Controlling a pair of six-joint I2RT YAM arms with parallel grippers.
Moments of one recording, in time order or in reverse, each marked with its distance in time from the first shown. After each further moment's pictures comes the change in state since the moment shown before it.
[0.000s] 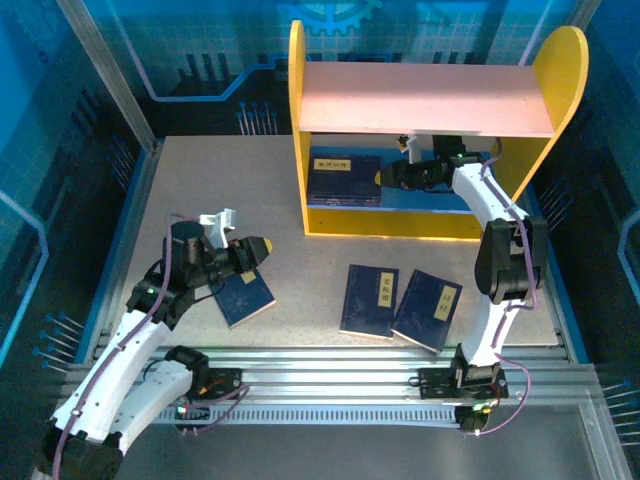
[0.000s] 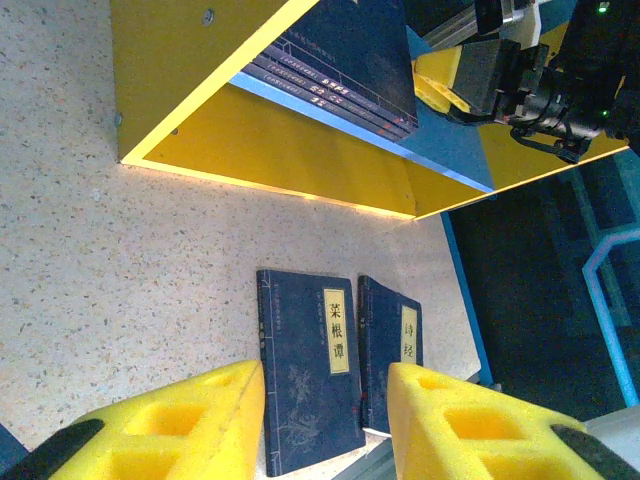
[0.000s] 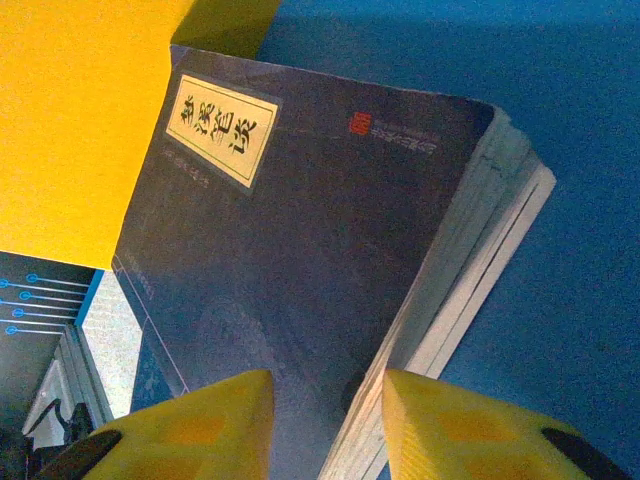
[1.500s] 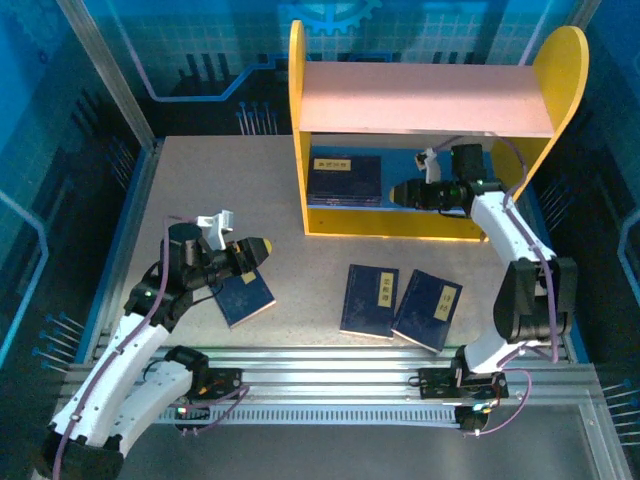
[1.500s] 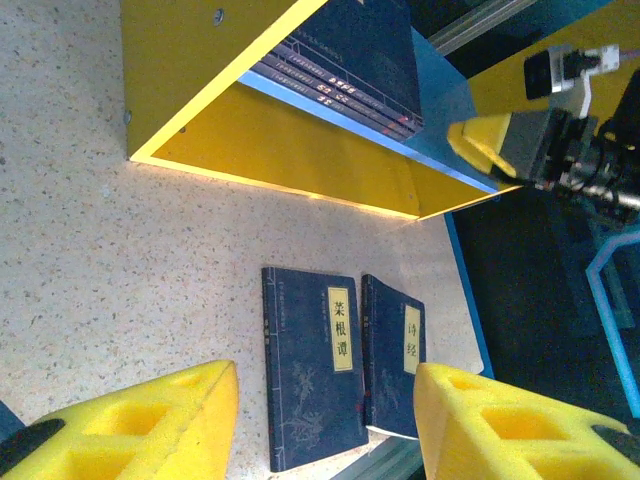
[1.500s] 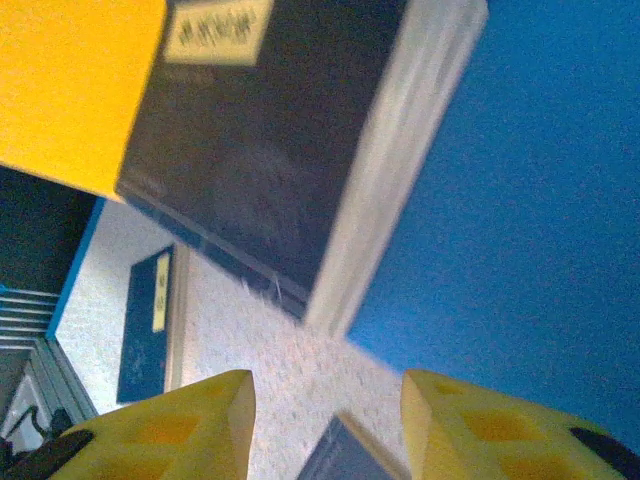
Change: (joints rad) left arm 0.010 -0.022 -0.007 -0.023 -0.001 0.003; right arm -0.043 -0.345 -0.368 0.055 0.103 0.047
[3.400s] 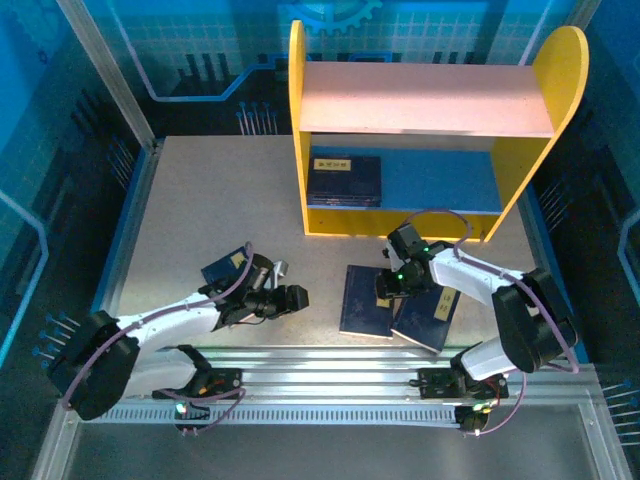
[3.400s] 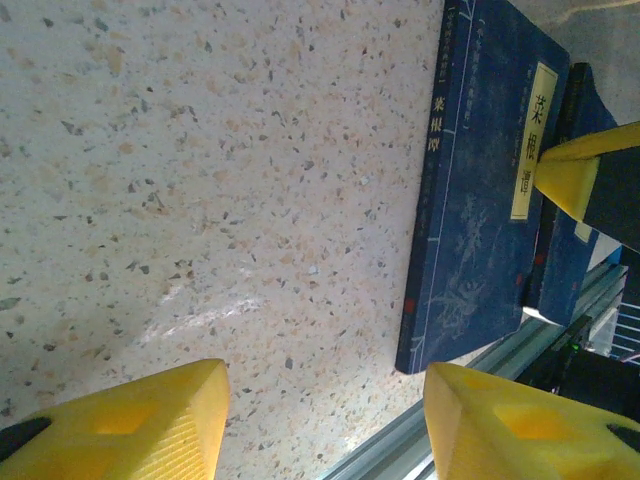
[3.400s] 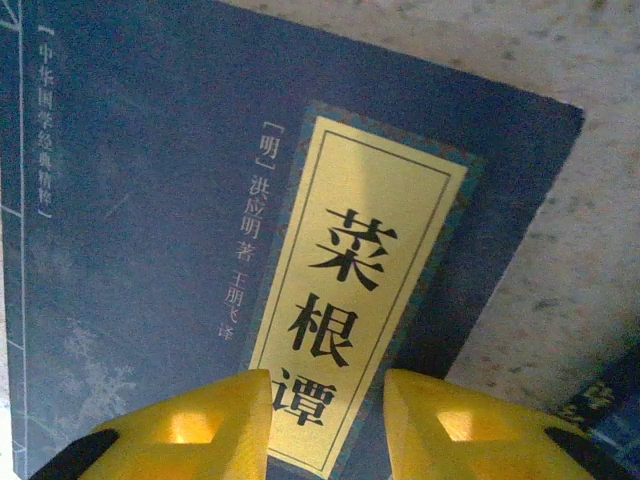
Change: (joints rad) left arm -0.346 0.454 -0.296 0.369 -0.060 -0.192; right arm 0.431 -0.095 -0.477 -0.047 0.519 0.260
